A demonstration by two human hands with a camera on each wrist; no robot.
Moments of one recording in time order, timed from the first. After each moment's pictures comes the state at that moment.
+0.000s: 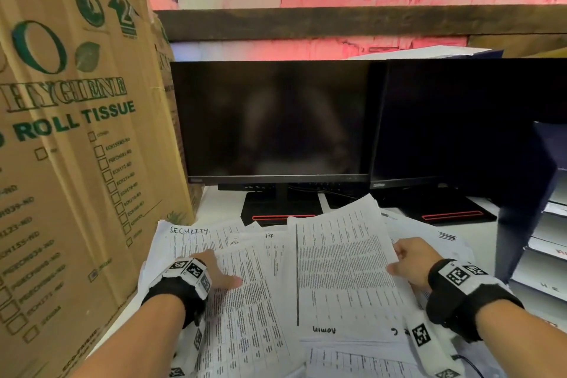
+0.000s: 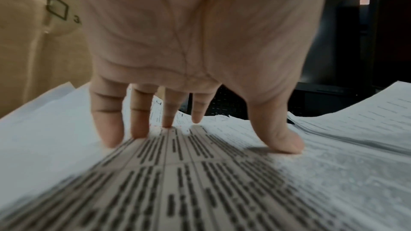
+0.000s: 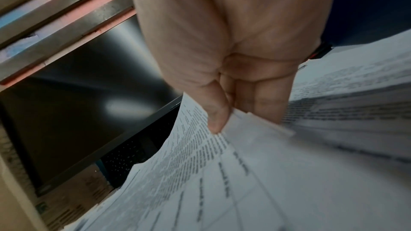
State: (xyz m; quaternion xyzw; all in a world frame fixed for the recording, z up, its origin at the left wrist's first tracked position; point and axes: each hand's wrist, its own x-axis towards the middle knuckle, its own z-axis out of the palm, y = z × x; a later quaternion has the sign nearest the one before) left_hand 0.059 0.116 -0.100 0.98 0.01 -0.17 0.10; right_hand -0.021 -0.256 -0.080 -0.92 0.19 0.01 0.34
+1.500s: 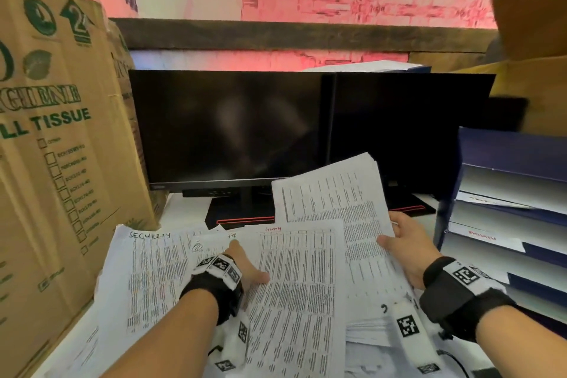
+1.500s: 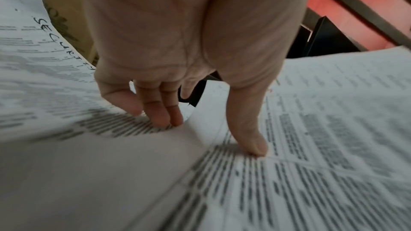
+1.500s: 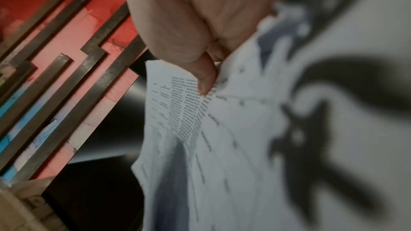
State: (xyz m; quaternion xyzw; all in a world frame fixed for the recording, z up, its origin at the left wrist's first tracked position) left_hand 0.017 0.000 -0.079 0.96 -0.02 -0.16 0.22; right_hand -0.082 -0.288 -0.055 -0.75 0.17 -0.17 0.61
